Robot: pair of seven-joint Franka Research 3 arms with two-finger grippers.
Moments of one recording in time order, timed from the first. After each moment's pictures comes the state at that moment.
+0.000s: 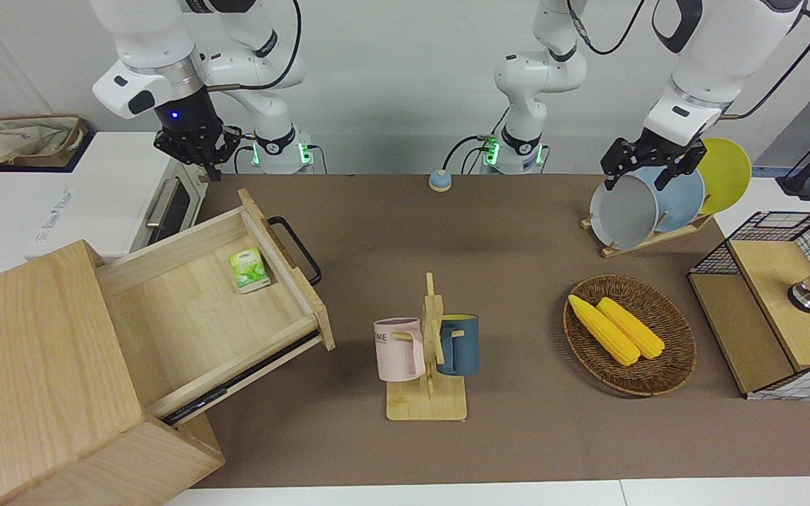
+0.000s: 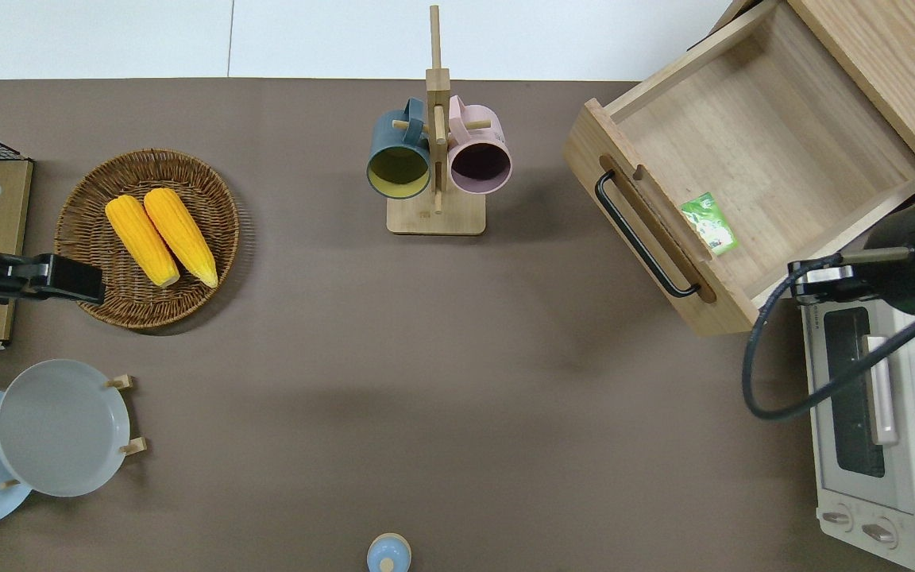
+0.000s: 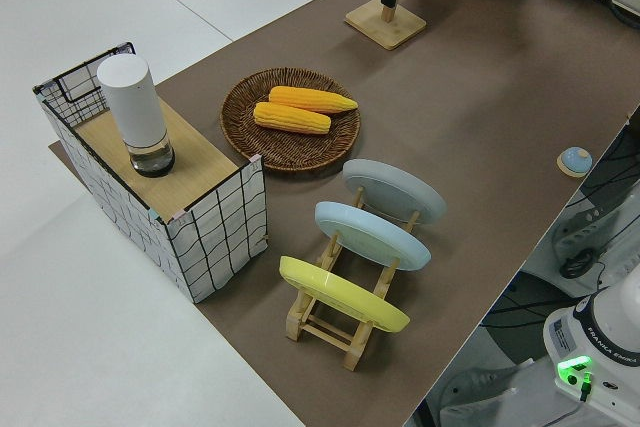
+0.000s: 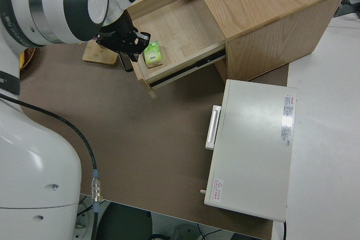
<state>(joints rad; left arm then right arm) 0.03 0.04 -0.06 -1.51 0.00 1.52 0.02 0.22 0.04 -0.09 -1.41 0.00 1.42 0.13</state>
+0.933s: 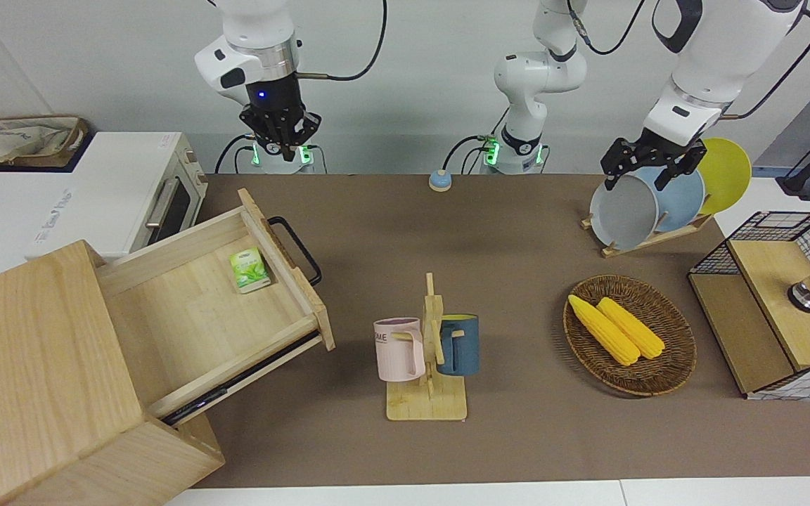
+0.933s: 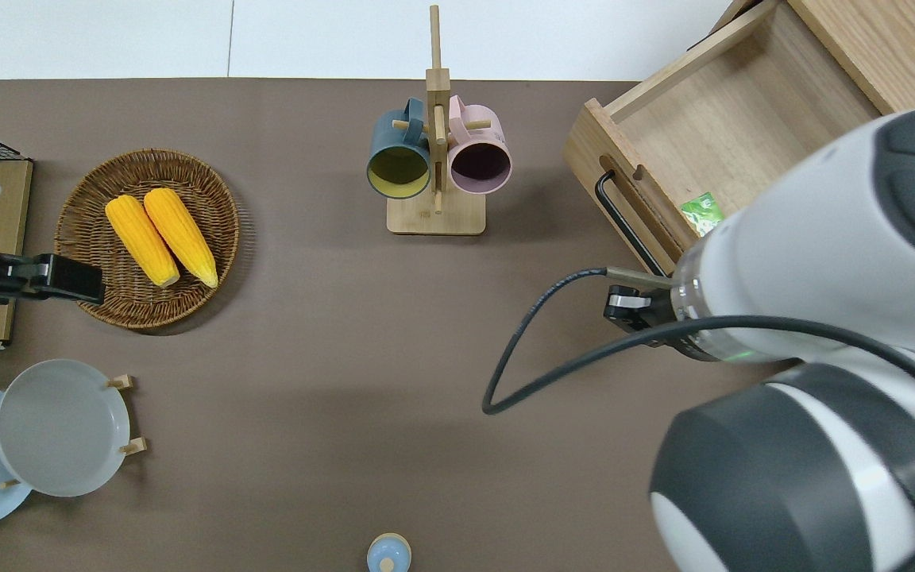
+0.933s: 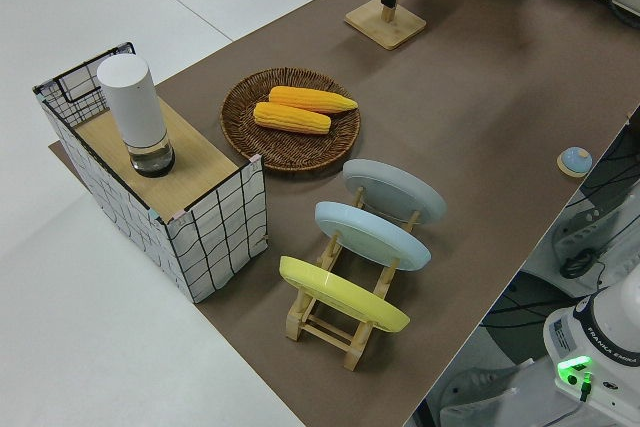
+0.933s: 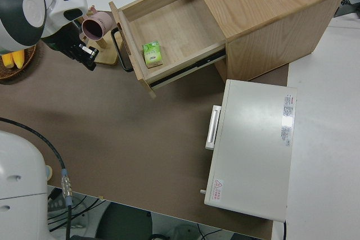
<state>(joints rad) 0.03 0.04 -0.06 -1.51 0.00 1.52 0.02 0.46 0.09 -0.09 -1.41 0.00 1.42 0.70</state>
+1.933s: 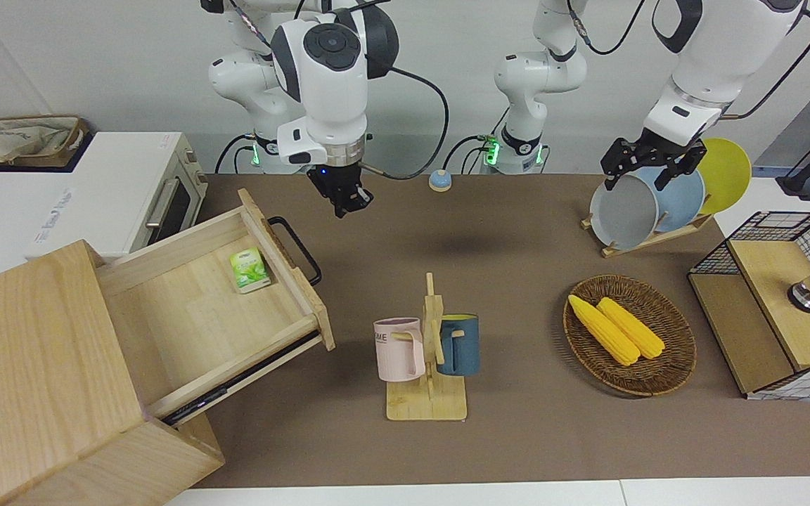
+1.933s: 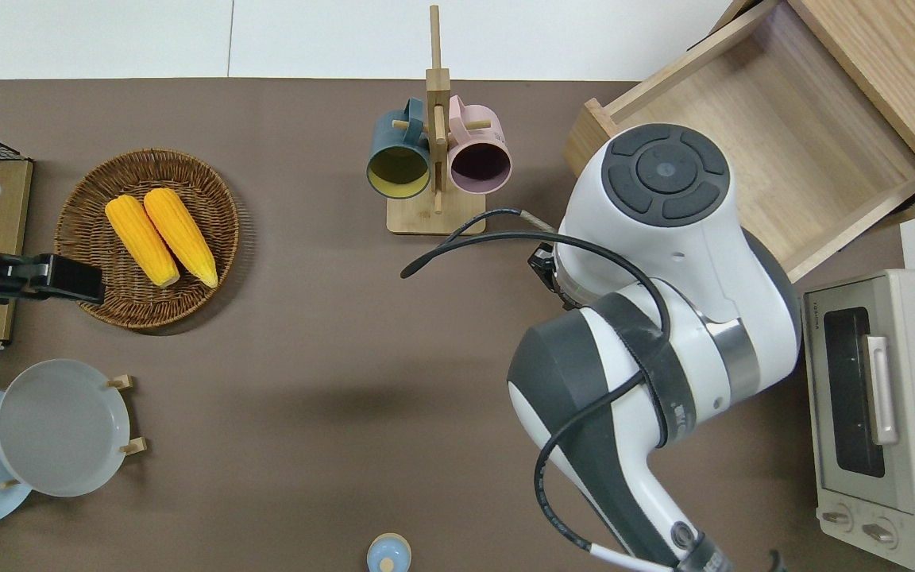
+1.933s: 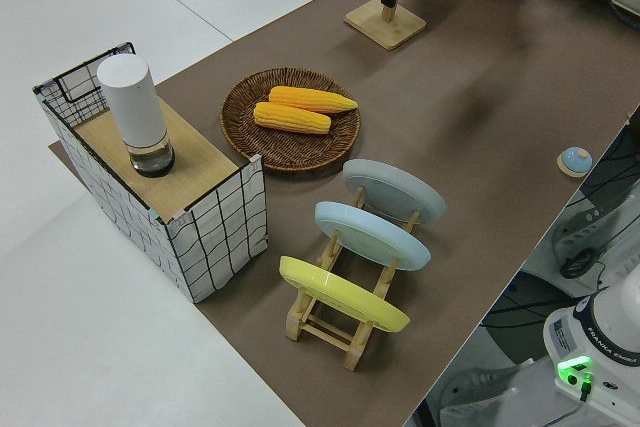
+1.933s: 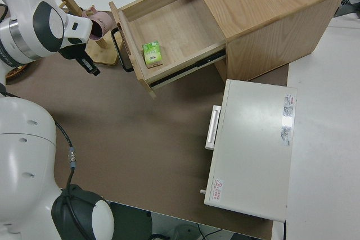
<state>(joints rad) 0.03 0.04 -0.06 -1.51 0.00 1.52 0.02 0.51 0.27 -0.10 -1.48 0.00 1.64 1.14</state>
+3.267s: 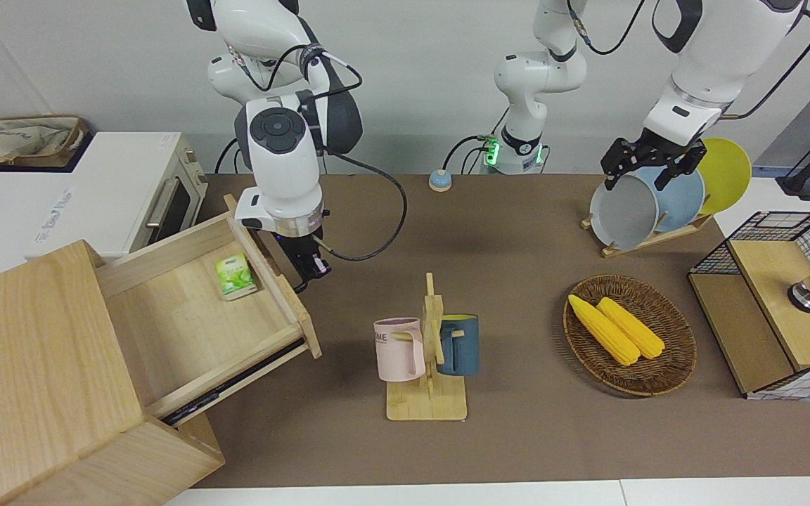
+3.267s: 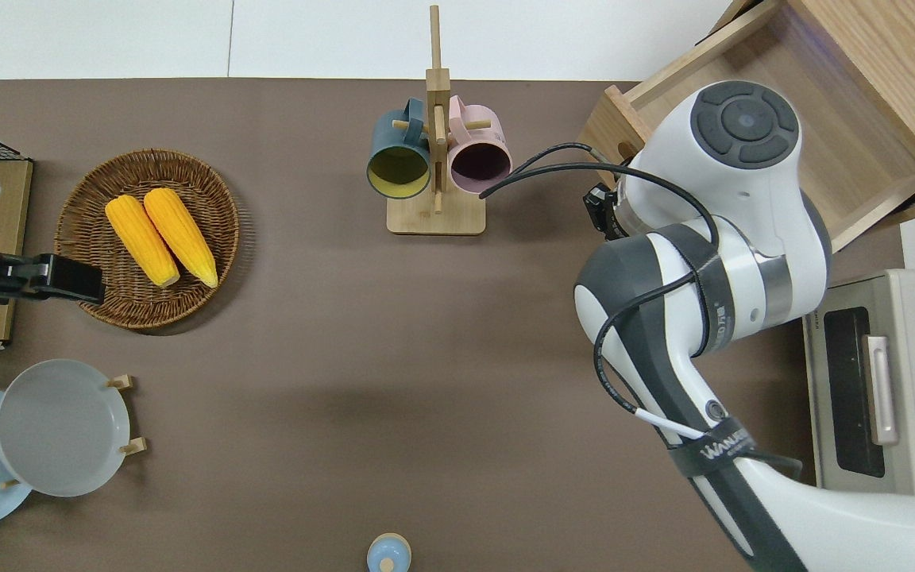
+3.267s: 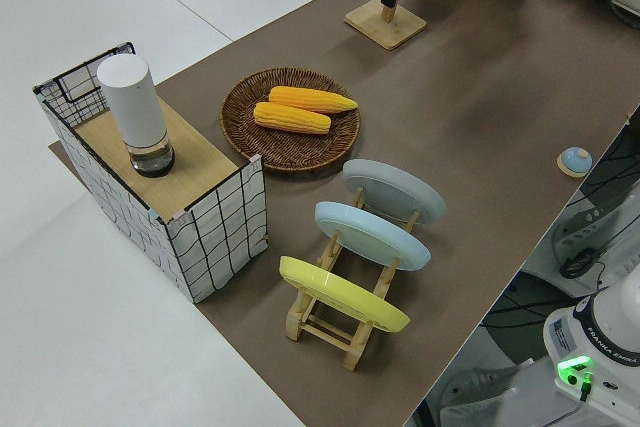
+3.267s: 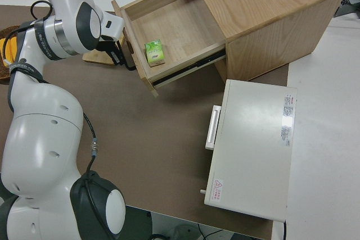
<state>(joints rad) 0.03 0.04 -0.06 -1.51 0.00 1.52 0.02 0.37 0.37 -0.11 -1.47 0.00 1.82 1.13</state>
